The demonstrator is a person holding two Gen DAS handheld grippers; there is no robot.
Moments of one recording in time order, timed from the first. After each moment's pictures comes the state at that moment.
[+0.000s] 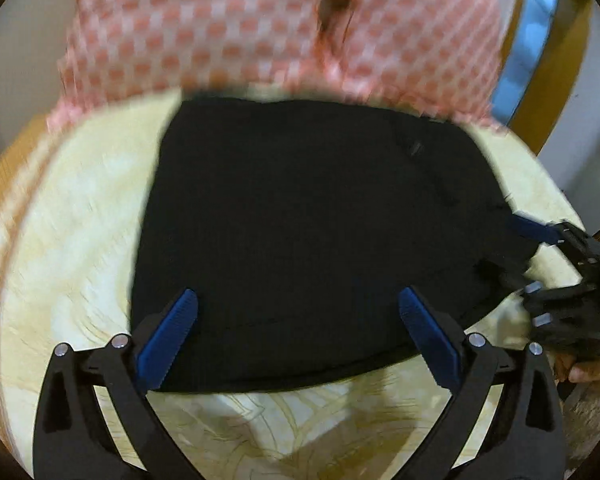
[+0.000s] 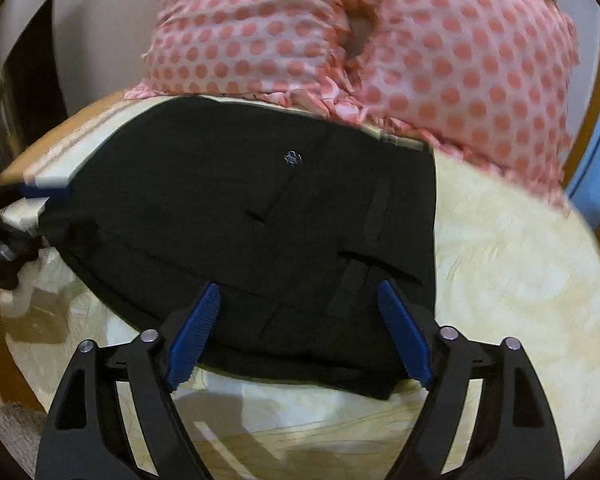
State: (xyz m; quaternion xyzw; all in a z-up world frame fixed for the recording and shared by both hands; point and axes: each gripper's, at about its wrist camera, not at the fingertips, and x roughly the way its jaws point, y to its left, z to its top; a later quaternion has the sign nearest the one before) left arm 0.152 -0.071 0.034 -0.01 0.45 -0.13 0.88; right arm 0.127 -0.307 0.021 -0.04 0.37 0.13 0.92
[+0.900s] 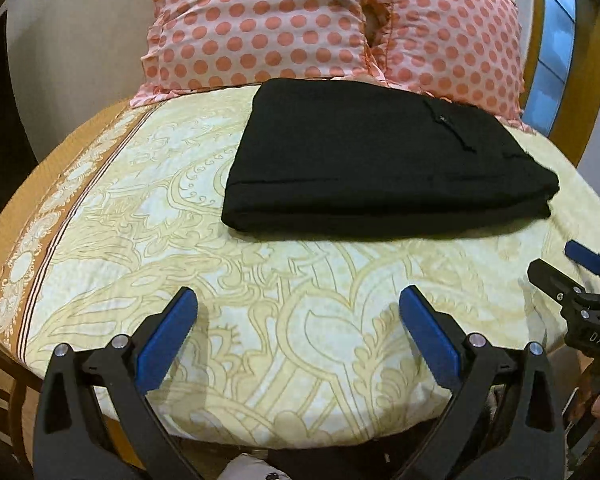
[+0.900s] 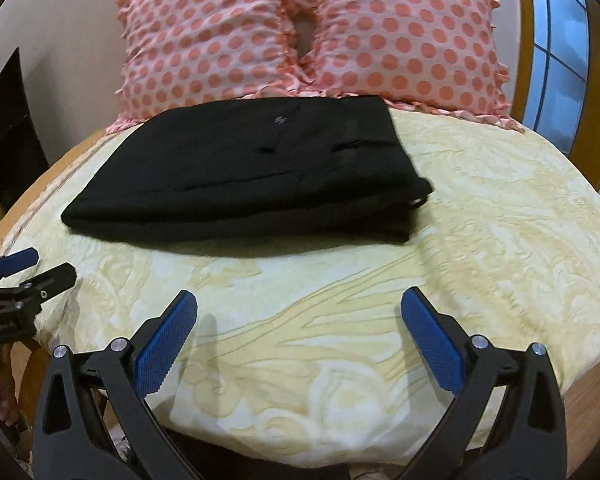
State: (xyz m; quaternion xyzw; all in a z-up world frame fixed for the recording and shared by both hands) left arm 0.049 -0.046 0.022 0.01 0.39 -0.04 0.92; right arm 0.033 -0.288 0.004 0.02 0.35 0.05 0.94
